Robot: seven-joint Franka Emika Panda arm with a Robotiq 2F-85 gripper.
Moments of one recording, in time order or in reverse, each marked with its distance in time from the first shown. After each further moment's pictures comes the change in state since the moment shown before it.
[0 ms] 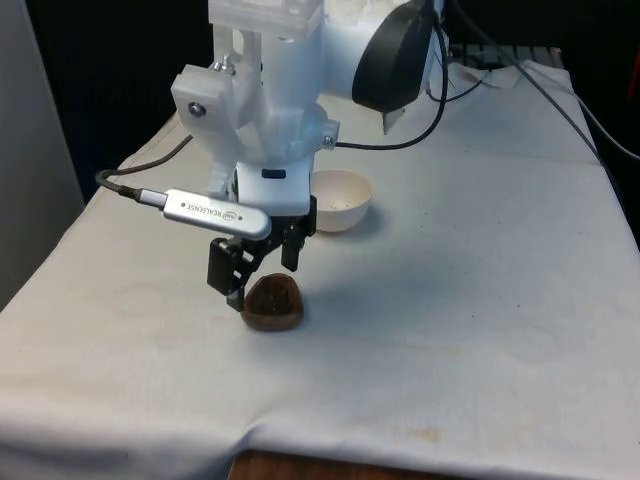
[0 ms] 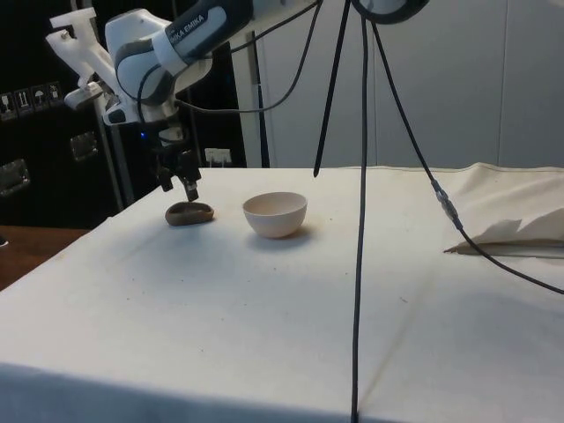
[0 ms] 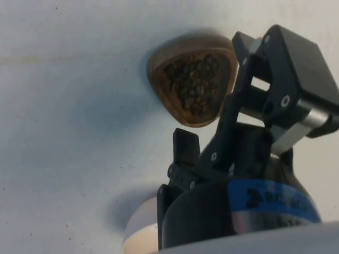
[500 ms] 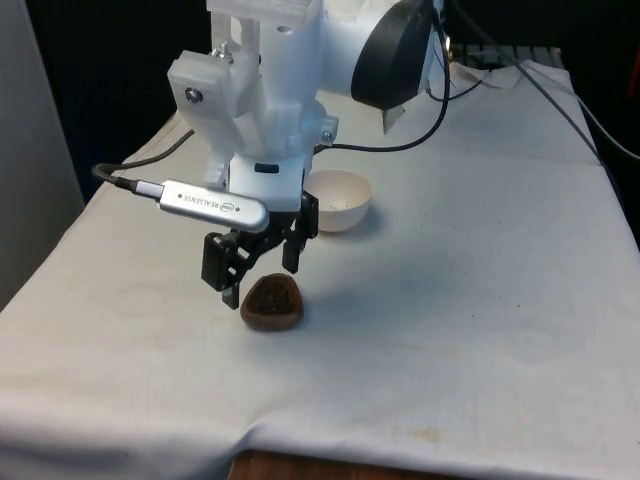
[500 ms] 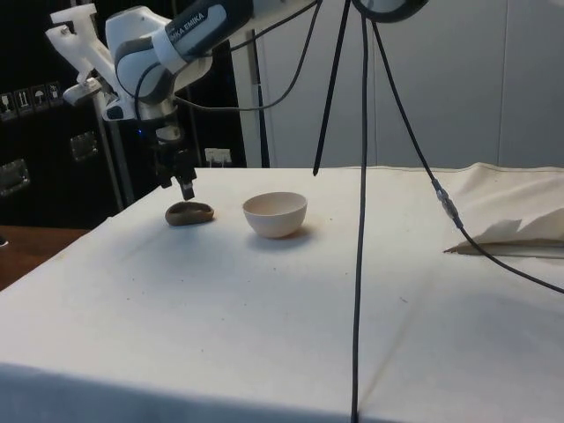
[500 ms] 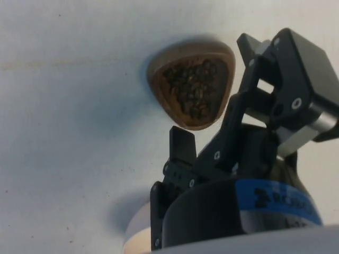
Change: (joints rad) arm -0.001 -0.005 0.000 -0.003 0.004 0.020 0.077
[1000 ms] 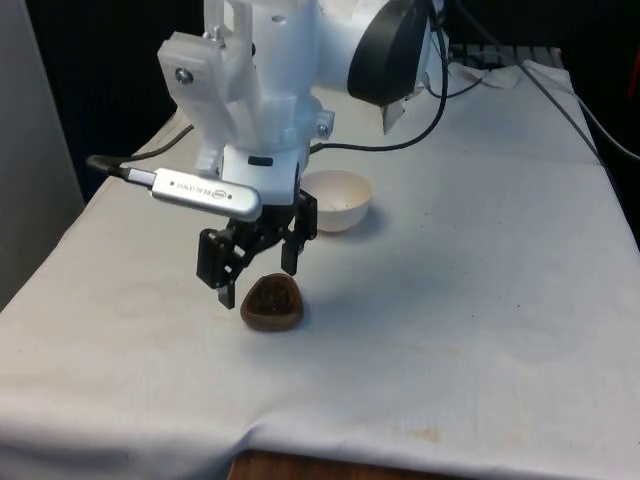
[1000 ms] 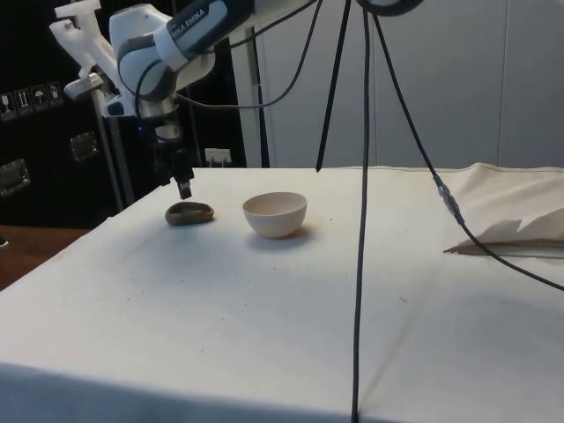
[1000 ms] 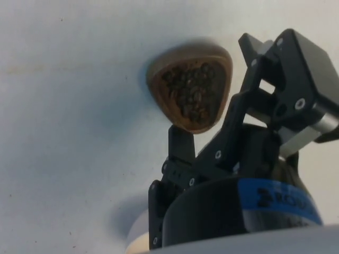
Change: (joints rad) arm -0.003 -0.024 0.001 -0.040 0.013 0.048 0.026
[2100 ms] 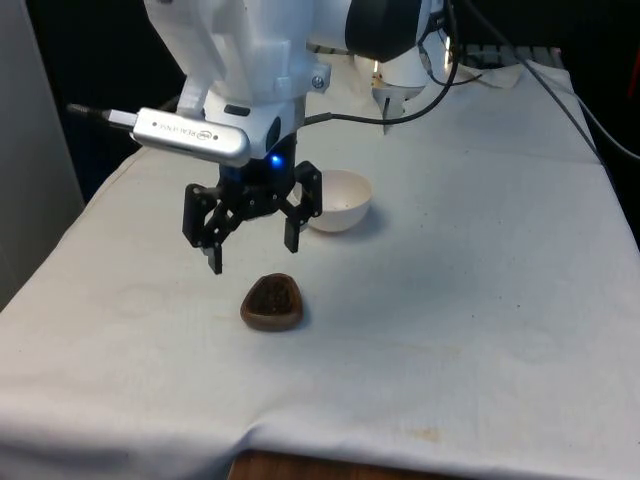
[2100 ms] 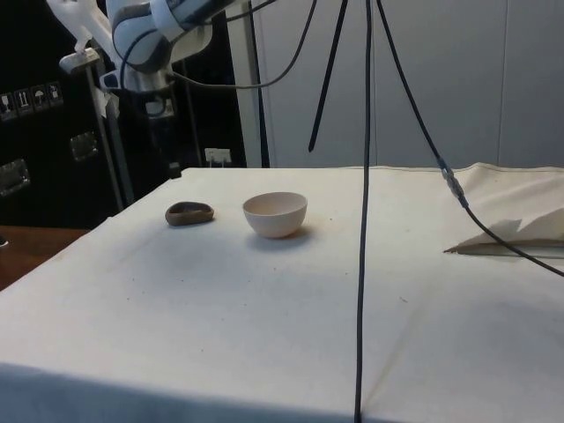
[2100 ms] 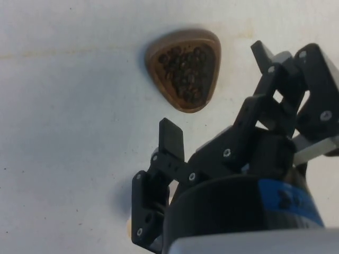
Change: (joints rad) arm -0.002 -0.068 0.002 -0.013 0.005 -0.040 0.221
